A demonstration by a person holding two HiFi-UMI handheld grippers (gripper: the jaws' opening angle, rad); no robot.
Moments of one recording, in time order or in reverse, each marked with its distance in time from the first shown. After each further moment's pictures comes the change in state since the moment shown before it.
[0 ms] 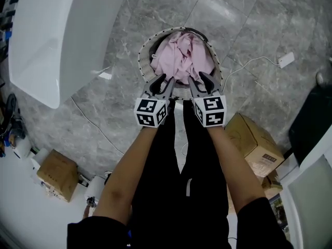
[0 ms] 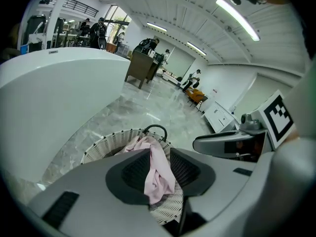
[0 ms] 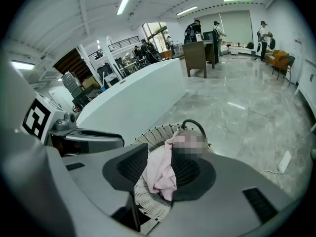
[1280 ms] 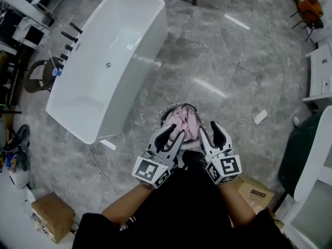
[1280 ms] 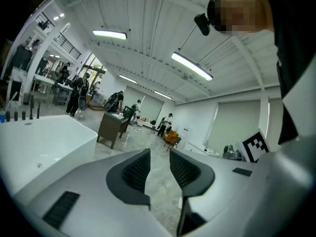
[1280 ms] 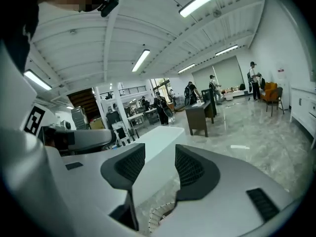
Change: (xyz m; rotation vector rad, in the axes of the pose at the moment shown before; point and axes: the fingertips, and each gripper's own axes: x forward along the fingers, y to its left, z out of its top) left arm -0.373 -0.256 0.333 0.238 -0.538 -0.206; right arm -0.408 0.138 0.286 -0.015 -0.568 0.022
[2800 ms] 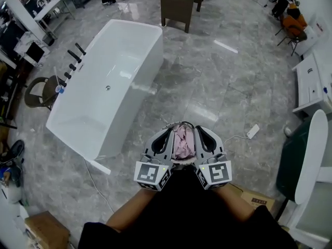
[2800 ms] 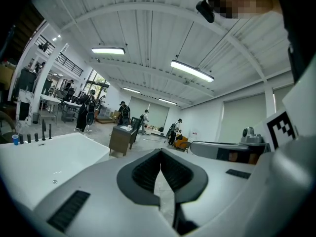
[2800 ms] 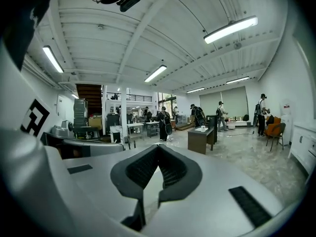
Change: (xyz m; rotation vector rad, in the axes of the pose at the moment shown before) left arm -0.070 0.016 0.073 0.101 -0.091 0.107; right arm -0.022 0.114 0.087 -0.261 -0.187 -0.033
